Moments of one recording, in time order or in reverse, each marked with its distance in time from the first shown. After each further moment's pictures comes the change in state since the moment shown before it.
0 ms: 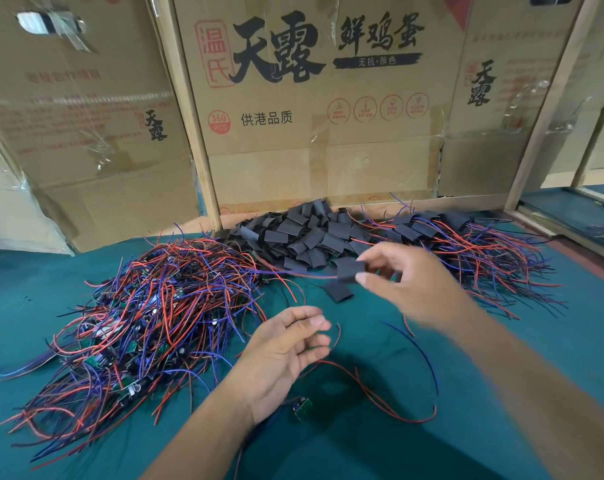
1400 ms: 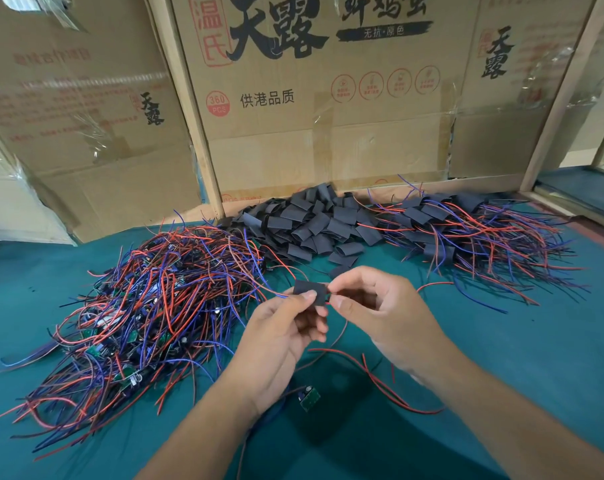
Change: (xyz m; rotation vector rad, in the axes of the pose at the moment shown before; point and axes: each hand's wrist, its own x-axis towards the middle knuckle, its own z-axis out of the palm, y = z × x) left_hand 0.001 0.002 0.003 0.030 0.013 0.198; right_hand -0.033 -0.010 0.061 0.514 0.006 0.149
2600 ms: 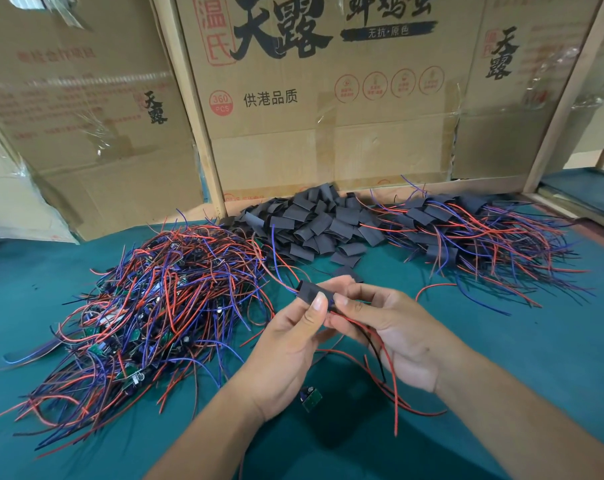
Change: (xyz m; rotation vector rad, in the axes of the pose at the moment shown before) left_hand -0.003 -0.013 0.001 0.055 -0.217 0.081; right_hand -0.001 -0.011 0.003 0.755 -0.133 0.476
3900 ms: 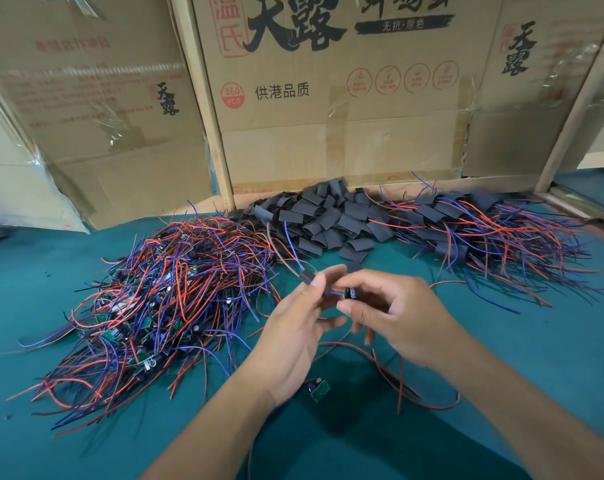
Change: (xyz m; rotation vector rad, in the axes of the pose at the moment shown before) left_hand 0.004 -0.001 -0.005 0.025 0.154 -0.068; right_hand 0.009 0.003 -0.025 -1.017 -0.083 -0.550
